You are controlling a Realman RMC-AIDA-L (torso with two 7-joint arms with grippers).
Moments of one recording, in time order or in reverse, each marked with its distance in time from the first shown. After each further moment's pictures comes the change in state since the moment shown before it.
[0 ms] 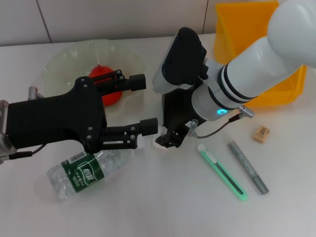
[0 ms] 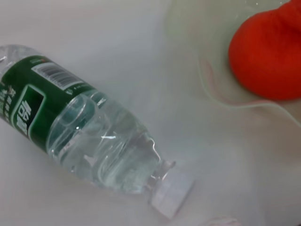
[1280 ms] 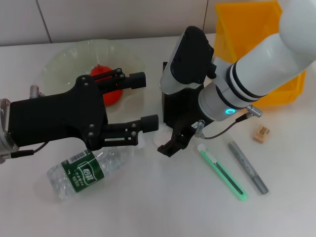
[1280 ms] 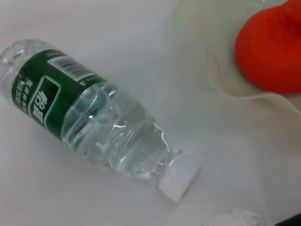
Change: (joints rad) left arm -0.006 -0.001 0.000 -0.012 0.000 -0.015 -0.001; right arm -0.025 -0.002 0.046 -0.039 -0.001 -0.067 -0.046
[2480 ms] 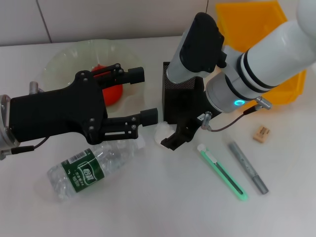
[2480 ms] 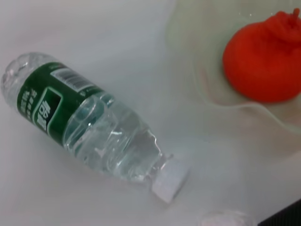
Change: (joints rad) left arm -0.003 -0.002 -0.006 0.000 0.000 -0.018 0.000; right arm -0.029 -0.001 0.059 -0.105 -0.029 -0.086 0.006
